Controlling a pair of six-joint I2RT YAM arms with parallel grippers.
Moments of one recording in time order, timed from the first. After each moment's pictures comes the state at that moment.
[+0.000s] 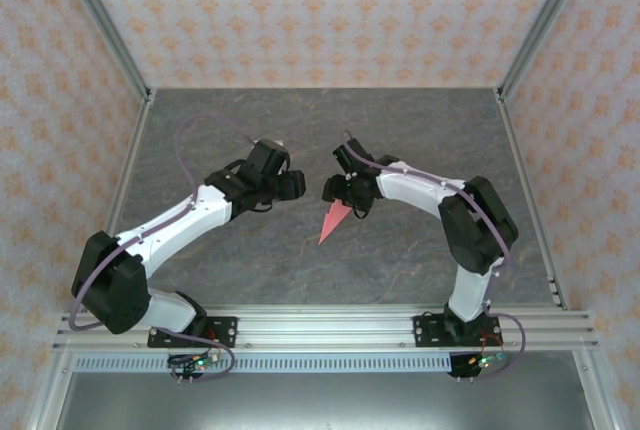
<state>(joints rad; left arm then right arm) -0.56 1.40 1.03 -0.51 -0.08 -0.63 0.64 1.83 1.23 -0.57 -0.10 0.80</state>
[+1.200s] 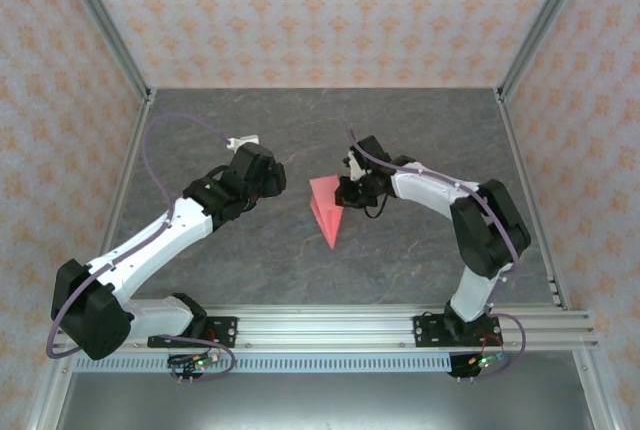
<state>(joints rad) -0.56 1.24 1.00 -0.58 -0.34 -0.63 0.53 1.76 1.12 -0.49 -0.37 0.52</state>
